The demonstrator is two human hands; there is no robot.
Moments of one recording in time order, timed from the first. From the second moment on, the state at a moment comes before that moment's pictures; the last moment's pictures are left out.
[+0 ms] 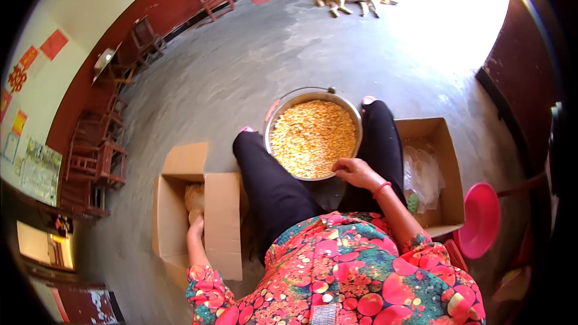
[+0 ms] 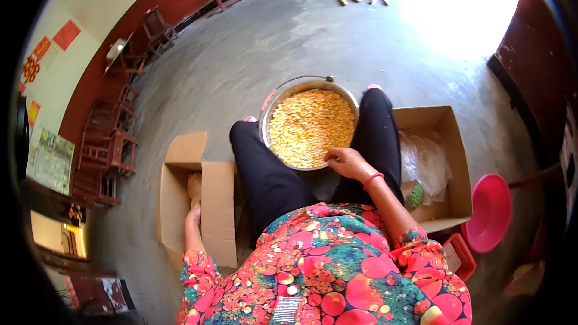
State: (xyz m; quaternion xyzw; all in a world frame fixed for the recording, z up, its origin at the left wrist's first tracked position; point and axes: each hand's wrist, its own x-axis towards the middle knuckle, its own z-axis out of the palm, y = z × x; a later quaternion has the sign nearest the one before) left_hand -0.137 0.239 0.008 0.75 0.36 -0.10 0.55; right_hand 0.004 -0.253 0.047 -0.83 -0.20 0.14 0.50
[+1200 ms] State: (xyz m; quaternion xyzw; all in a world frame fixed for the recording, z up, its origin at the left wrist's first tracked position) left_hand 0.010 -0.089 -0.030 0.87 -0.11 -0.11 0.47; right_hand -0.101 -0.399 -0.149 -0.86 0.29 0.07 0.42
